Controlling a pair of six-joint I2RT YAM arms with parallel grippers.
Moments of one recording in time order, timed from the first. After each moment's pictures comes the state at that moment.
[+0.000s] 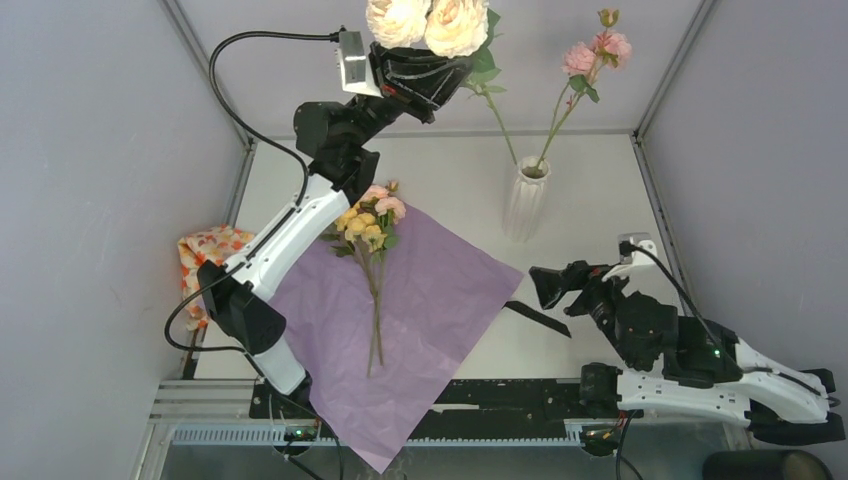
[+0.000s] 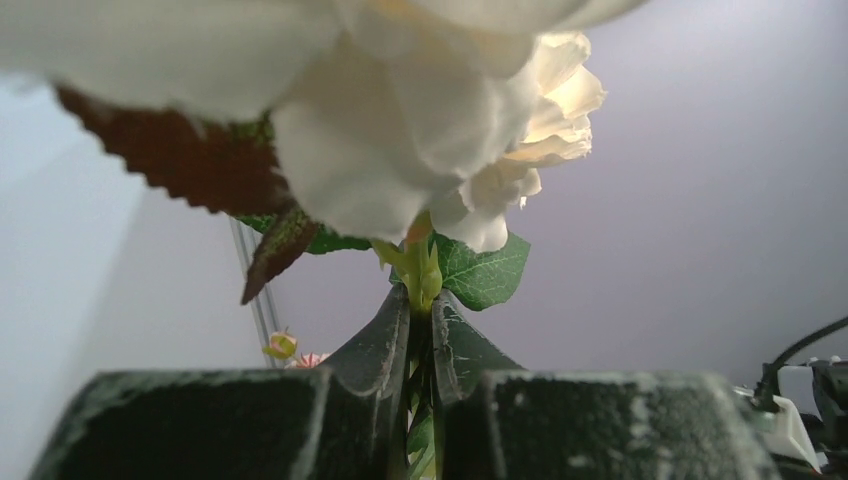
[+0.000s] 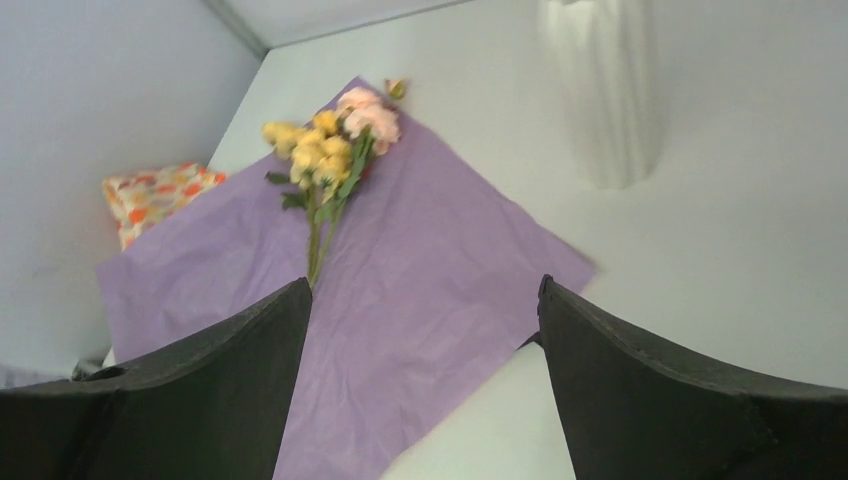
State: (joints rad) left arm -0.62 1.69 1.81 0.83 0.62 -0.44; right arm 1.32 0.41 0.85 -0.74 0.88 0.64
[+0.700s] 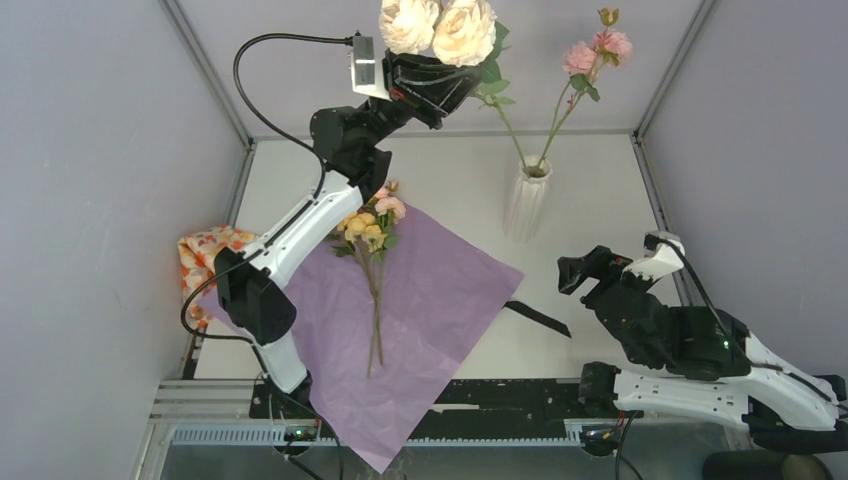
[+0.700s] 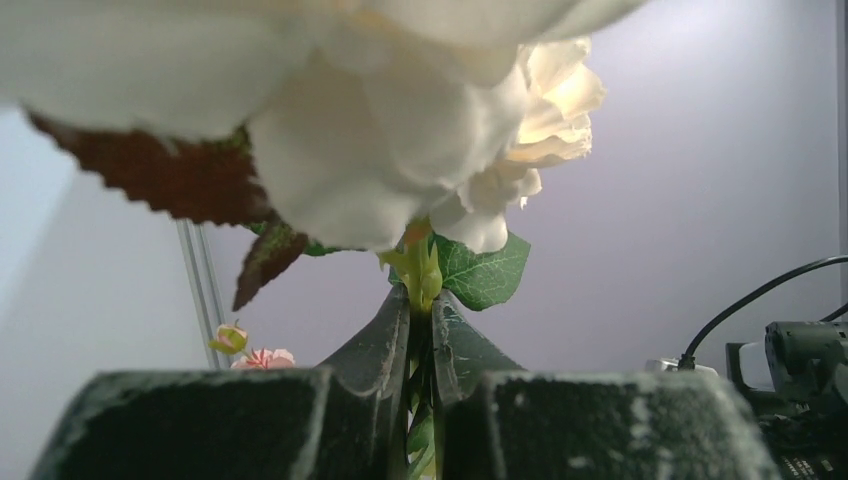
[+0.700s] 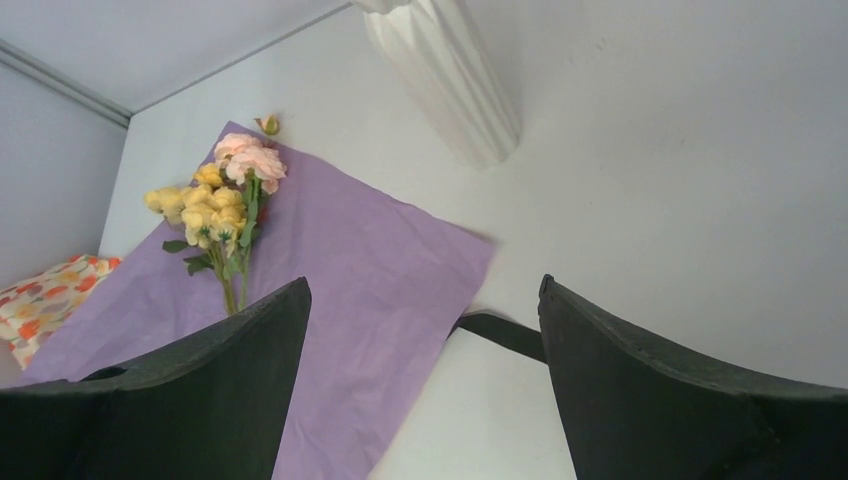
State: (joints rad) left arm -0.62 1.76 1.80 0.98 0.67 -0.58; right arm 1.22 0.56 1.04 -1.21 1.07 1.07
